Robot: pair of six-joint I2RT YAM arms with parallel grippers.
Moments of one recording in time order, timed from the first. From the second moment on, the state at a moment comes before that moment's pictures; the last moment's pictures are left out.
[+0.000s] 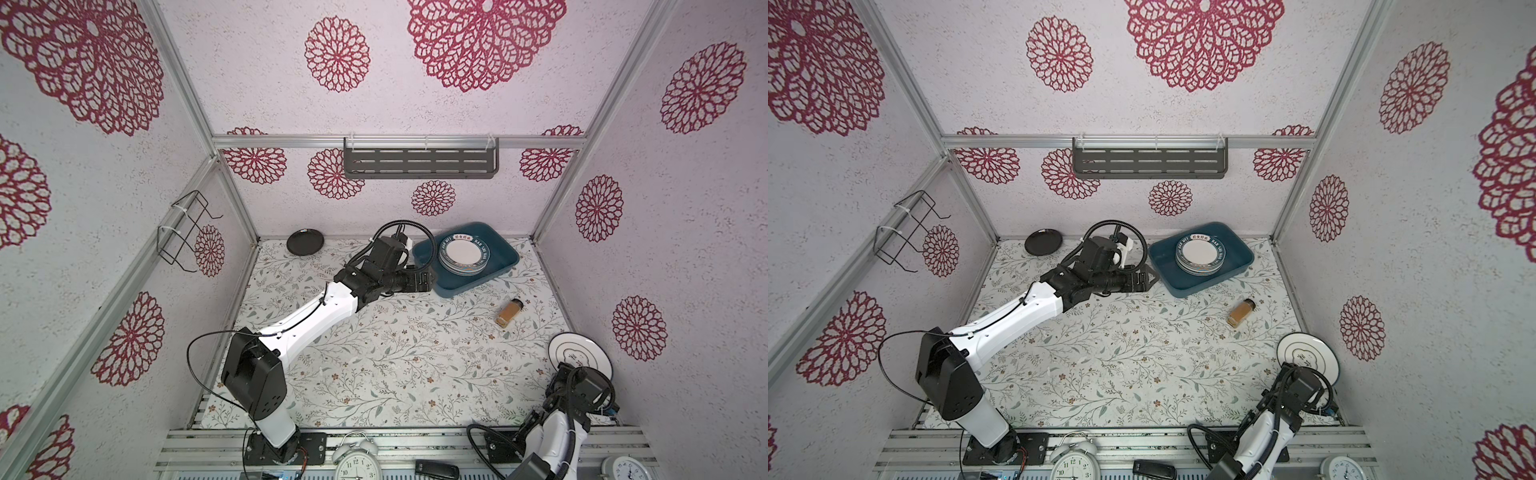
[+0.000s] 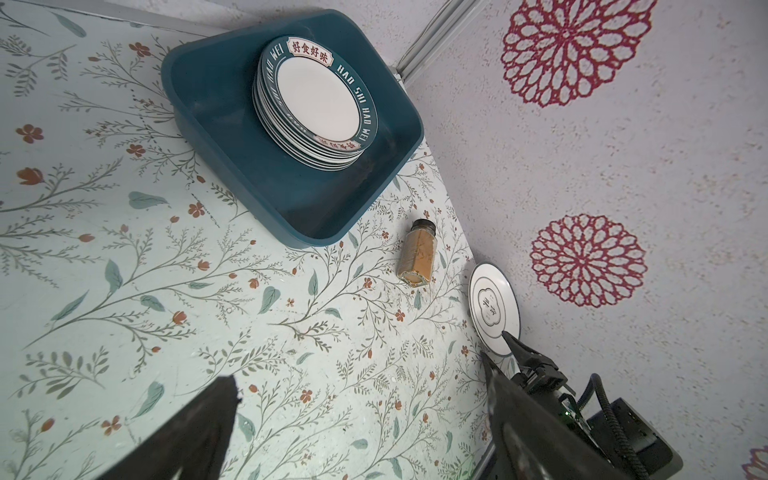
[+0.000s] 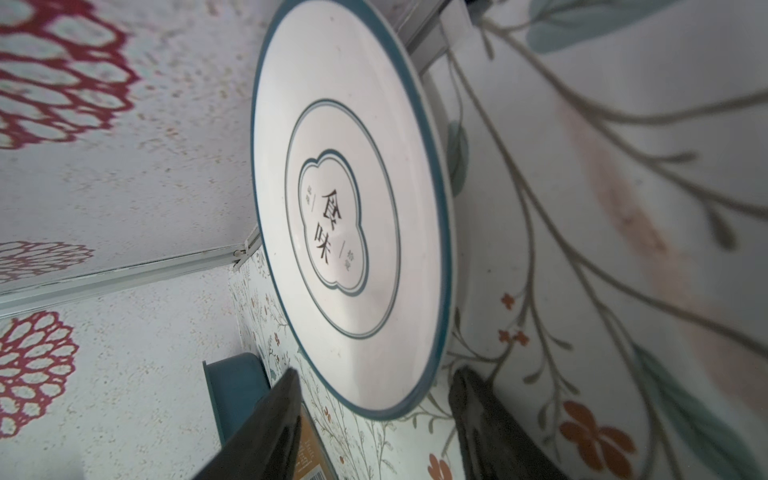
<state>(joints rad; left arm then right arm) -0.69 1.69 1.50 -0.41 0.20 -0.61 -0.76 0.62 0.04 -0.10 -0.10 1.38</state>
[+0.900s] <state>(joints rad) -0.69 1.69 1.50 -0.41 0.19 -0.61 -0.80 0.72 0.03 -0.05 -0.16 1.44</state>
